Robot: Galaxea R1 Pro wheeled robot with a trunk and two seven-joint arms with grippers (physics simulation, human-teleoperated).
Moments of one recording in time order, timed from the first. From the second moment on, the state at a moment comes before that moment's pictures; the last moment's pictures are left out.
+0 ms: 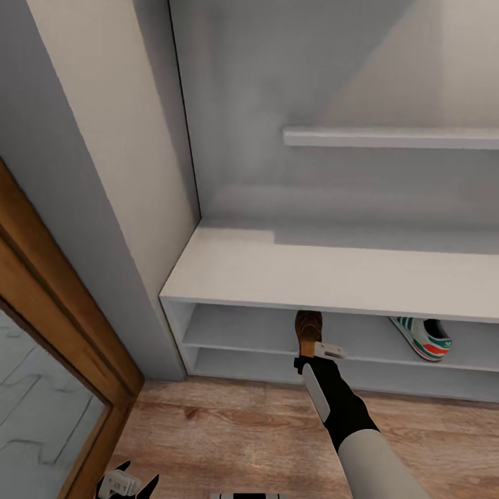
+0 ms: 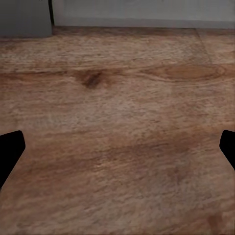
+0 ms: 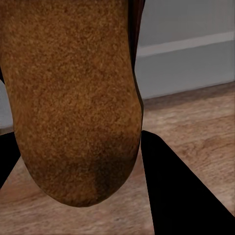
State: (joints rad) left arm -0.23 0.20 0.12 -0.38 0.04 -0.49 -0.58; right arm -0.63 0.17 0.00 -0.83 -0.21 0.56 -0.50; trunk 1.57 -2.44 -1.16
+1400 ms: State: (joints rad) left arm -0.23 0.20 0.12 -0.38 0.04 -0.49 -0.58; right arm -0.63 0.17 0.00 -0.83 -0.21 0.56 -0.50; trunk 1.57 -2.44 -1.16
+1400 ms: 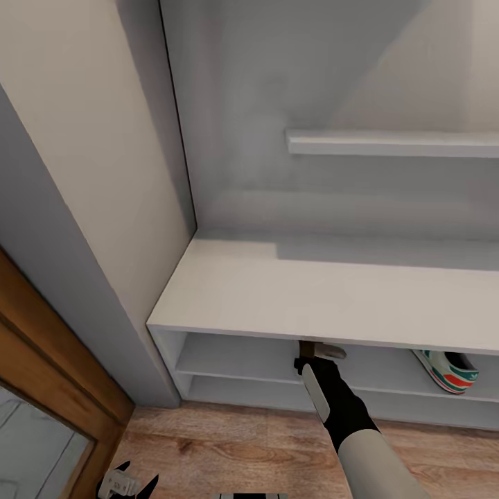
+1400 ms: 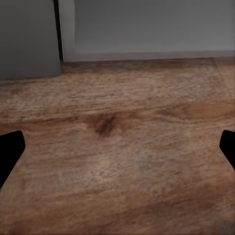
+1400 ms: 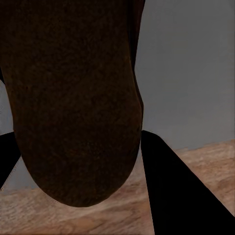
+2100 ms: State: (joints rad) left arm -0.23 0.20 0.12 -0.38 0.04 -0.49 -0.58; right arm -0.63 0.17 0.00 -0.83 -0.21 0.55 -0.50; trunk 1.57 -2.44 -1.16
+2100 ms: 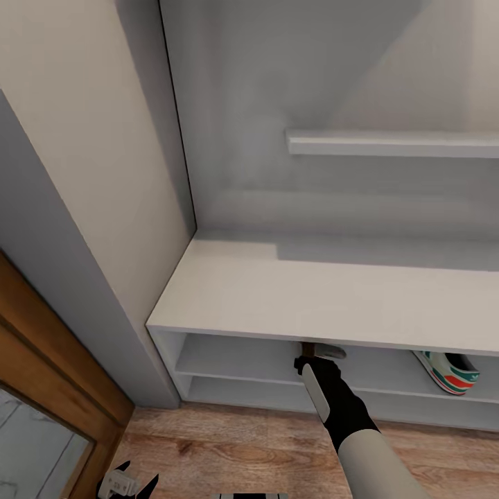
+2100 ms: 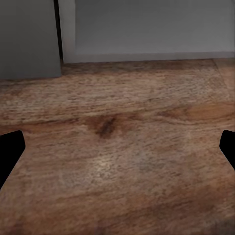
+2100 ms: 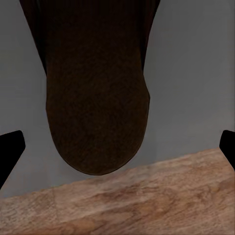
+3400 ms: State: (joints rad) left arm -0.23 0.20 0.12 -0.38 0.04 -0.49 -0.58; right arm -0.63 0.17 0.00 -0.83 -0.21 0.55 -0.50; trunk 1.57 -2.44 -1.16
